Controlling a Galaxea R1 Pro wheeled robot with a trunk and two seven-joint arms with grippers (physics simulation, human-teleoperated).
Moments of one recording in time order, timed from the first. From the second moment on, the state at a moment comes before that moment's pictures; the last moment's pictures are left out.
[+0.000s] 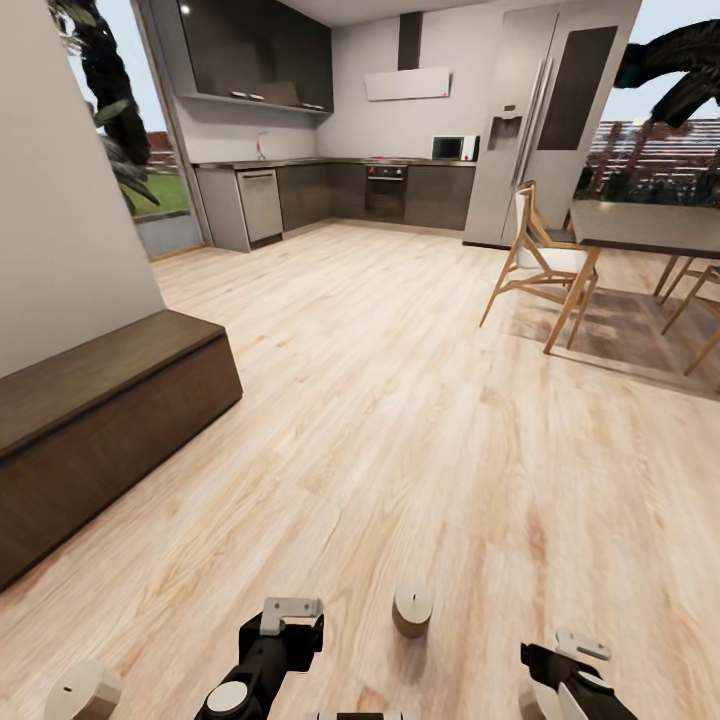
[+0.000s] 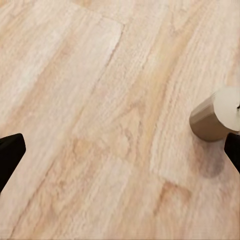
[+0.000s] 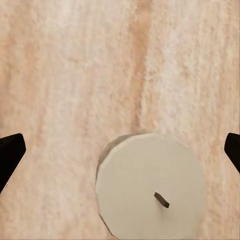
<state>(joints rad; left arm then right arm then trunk) 0.02 -0.08 -0.34 -1.55 0.16 0.54 0.32 -0.47 -0.10 -0.38 -0.30 0.07 0.02 -0.06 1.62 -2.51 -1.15</state>
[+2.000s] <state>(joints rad) 0.07 -0.08 -0.34 -1.59 0.16 0.52 0.31 -0.47 -0.11 -0.39 -0.30 0.07 0.03 -0.06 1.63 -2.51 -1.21</state>
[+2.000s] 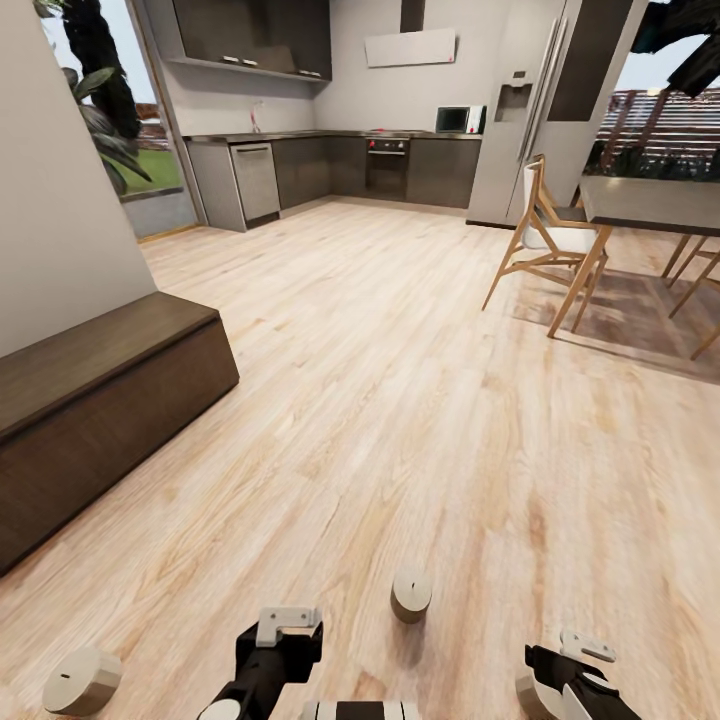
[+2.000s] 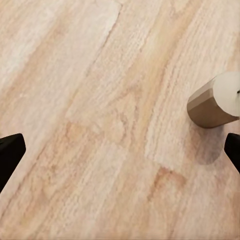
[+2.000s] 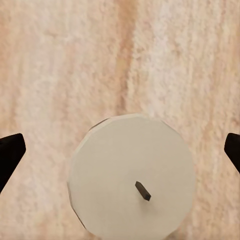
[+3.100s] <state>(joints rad) 0.07 -0.07 -0.18 -1.59 0.16 0.53 0.28 -0.47 -0.12 -0.39 -0.29 0.07 0.03 -0.06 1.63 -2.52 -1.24</state>
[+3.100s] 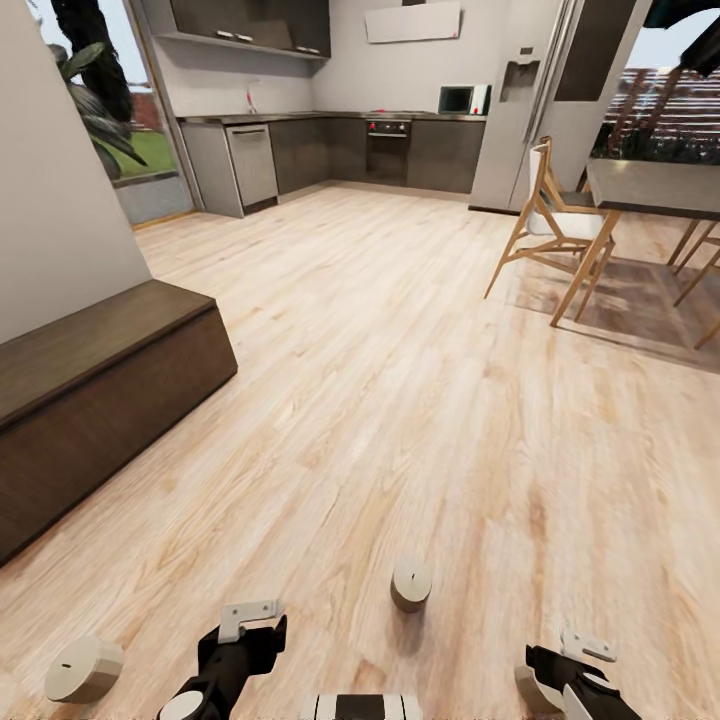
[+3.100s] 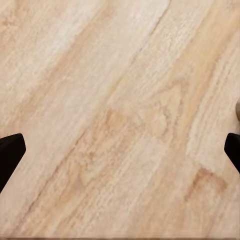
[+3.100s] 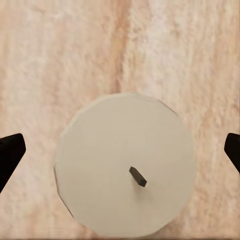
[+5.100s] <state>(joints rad) 0.07 -0.07 -0.19 -1.59 0.16 0.53 0.28 -0.47 -0.11 -0.39 -0.30 0.07 0.03 -0.06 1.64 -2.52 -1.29</state>
